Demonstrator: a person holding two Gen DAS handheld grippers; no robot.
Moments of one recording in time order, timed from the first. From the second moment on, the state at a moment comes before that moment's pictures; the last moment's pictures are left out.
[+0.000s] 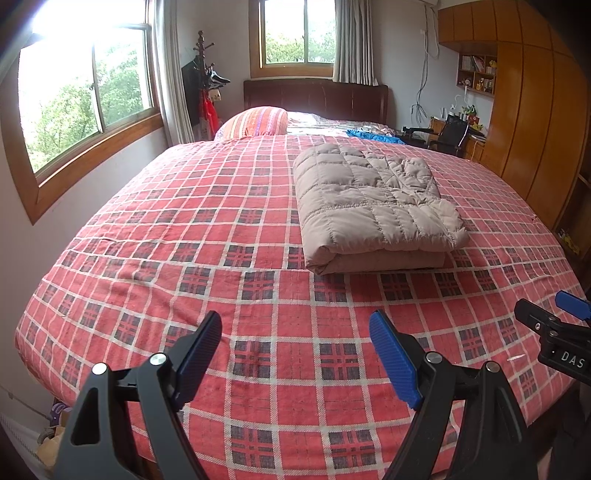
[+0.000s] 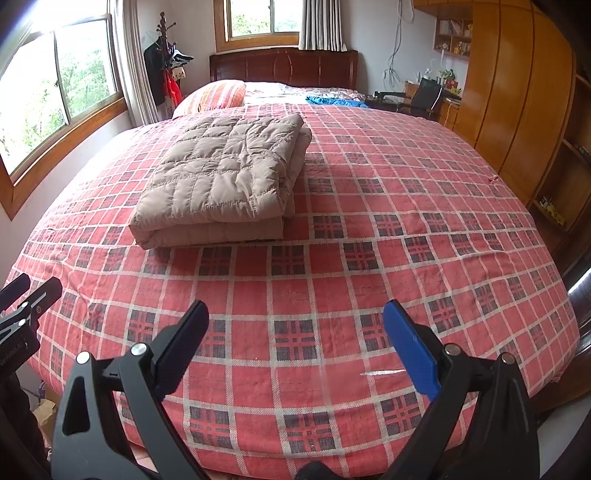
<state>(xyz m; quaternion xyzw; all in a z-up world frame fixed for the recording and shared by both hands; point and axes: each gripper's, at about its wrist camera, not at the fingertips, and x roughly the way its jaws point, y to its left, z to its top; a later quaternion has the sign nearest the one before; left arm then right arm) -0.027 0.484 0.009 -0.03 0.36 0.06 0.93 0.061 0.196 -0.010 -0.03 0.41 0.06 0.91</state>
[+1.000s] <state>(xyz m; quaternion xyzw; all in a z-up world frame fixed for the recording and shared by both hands) -0.026 0.484 0.009 -0.02 0.36 0.06 0.93 0.061 0.195 -0.012 -0.03 0.41 0.06 0.91</state>
